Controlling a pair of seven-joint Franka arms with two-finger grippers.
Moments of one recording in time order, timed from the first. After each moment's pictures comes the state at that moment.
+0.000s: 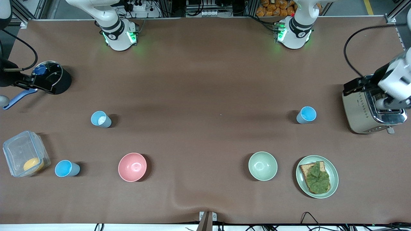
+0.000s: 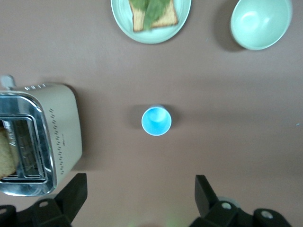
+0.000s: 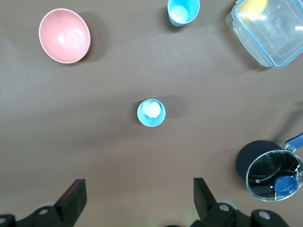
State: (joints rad) left arm 0.06 0.13 -0.11 -1.56 0.02 1.54 -0.06; right arm 0.07 0.08 -0.12 -1.51 0.04 1.47 0.12
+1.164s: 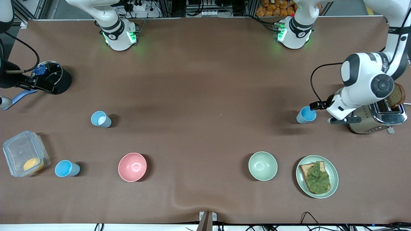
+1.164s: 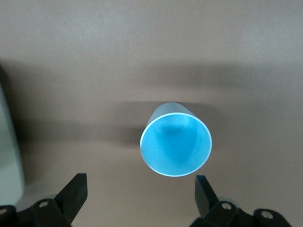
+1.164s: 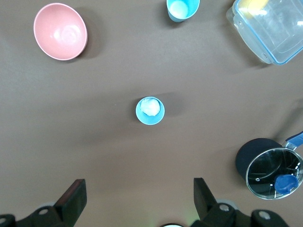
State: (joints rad) left arm 0.11 0.18 -0.11 -2.19 0.02 2.20 -0.05; right arm 0.07 0.10 -0.12 -1.52 0.03 1.47 0.12
